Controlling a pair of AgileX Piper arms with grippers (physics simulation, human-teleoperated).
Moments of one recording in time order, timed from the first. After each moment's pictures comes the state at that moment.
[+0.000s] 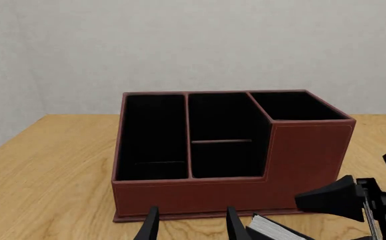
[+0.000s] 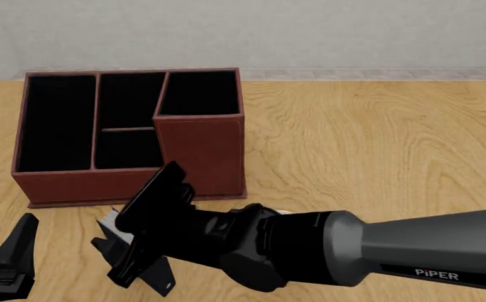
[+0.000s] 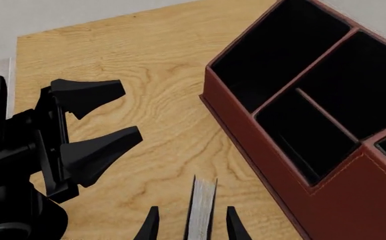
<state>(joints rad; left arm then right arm) 0.00 0.00 0.00 0.00 0.00 1.15 1.77 -1.08 -0.23 -0.01</state>
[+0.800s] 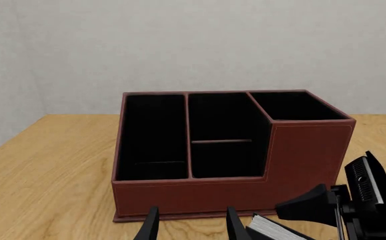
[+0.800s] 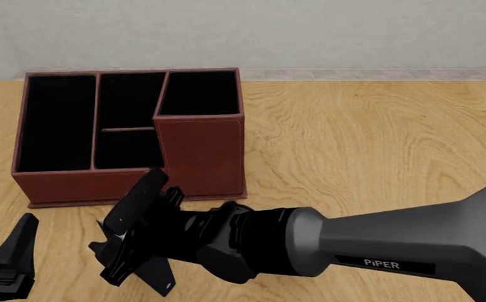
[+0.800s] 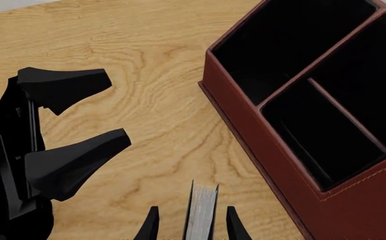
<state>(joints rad) 0.00 0.00 0.00 0.00 0.00 1.14 1.88 -1.18 -0.15 -0.03</state>
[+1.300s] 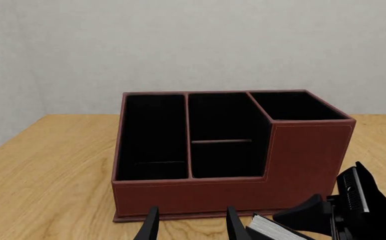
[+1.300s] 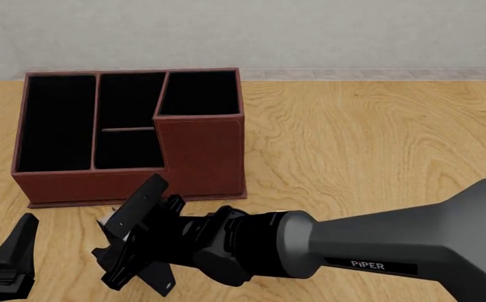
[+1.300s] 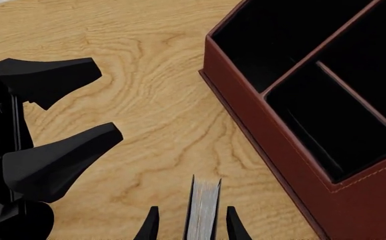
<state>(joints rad) 0.00 0.00 0.00 0.00 0.00 1.14 1.91 -1.19 -0.13 0.01</state>
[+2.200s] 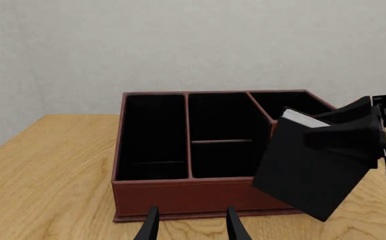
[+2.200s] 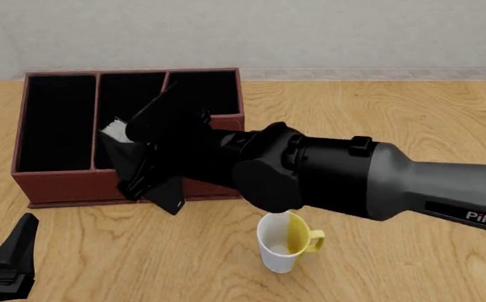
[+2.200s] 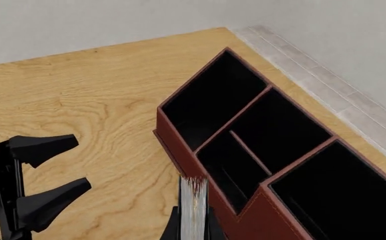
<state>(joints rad) 0.00 0.00 0.00 0.00 0.00 1.02 1.69 -1.28 -0.02 -0.13</state>
